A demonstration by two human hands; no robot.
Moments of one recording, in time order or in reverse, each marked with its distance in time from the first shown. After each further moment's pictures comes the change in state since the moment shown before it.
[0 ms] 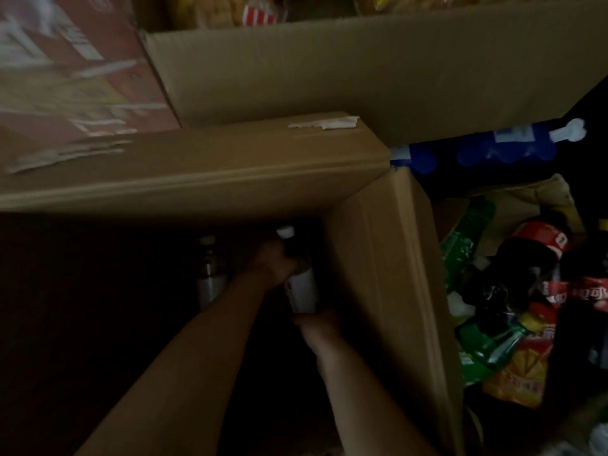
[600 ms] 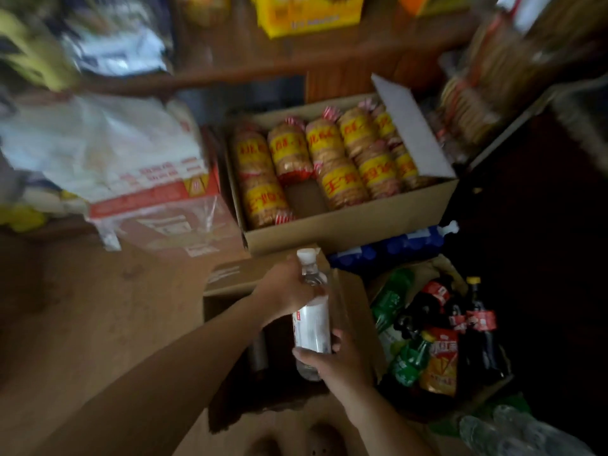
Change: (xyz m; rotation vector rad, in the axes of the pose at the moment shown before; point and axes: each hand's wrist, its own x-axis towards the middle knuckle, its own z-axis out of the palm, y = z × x) left_hand -0.227 0.224 -0.159 0.172 0.016 0.197; right_hand -0.294 -0.067 -0.082 0.014 0.014 -0.284
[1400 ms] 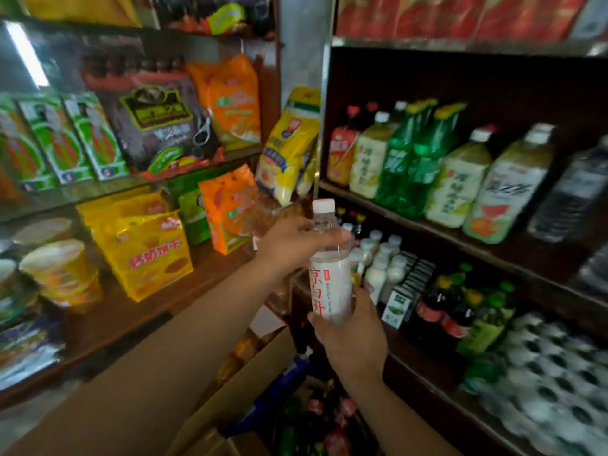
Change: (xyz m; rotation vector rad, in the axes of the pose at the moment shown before) left_hand -0.272 0.509 -0.100 -0.149 -0.088 0.692; right_hand -0.348 -0.162 -0.267 0.119 1.061 -0.608
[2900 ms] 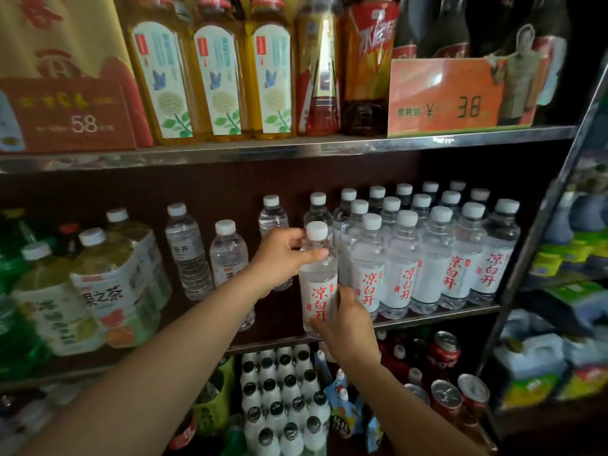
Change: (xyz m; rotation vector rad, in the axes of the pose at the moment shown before) left_hand -0.003 0.272 0.474 -0.060 -0.854 0.553; right_hand 0.086 0.217 -0.429 -0.174 0.588 0.354
